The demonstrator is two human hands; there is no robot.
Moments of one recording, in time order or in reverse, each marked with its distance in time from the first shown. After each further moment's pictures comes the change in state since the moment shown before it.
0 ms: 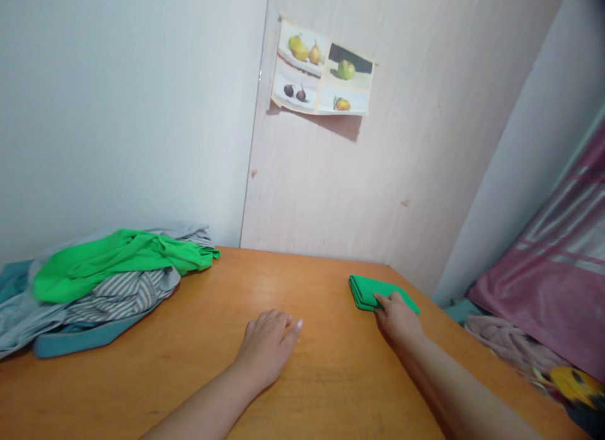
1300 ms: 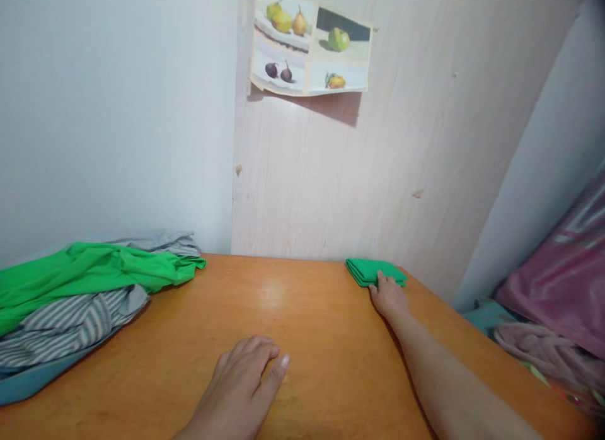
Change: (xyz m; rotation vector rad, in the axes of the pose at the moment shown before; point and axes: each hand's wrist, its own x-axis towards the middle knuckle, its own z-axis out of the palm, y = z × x) left_hand -0.004 -0.004 0.002 -0.050 -0.038 -0.032; right_hand 0.122 0.001 0.067 0.106 0.016 0.160
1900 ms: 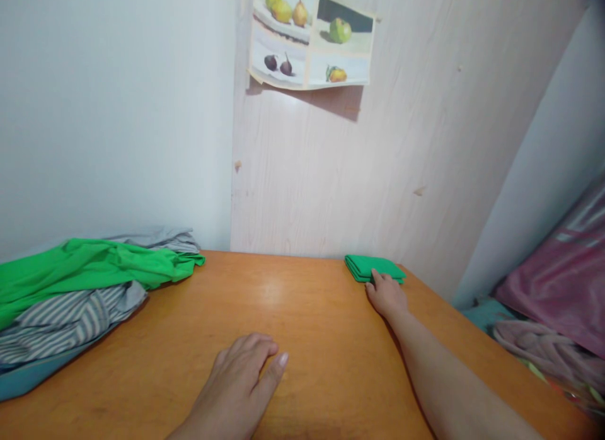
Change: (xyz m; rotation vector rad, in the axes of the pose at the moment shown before) left_hand 0.000 -0.002 0.001 0.000 -0.002 0.005; right_hand -0.008 -0.007 -0.011 0.007 0.001 -0.067
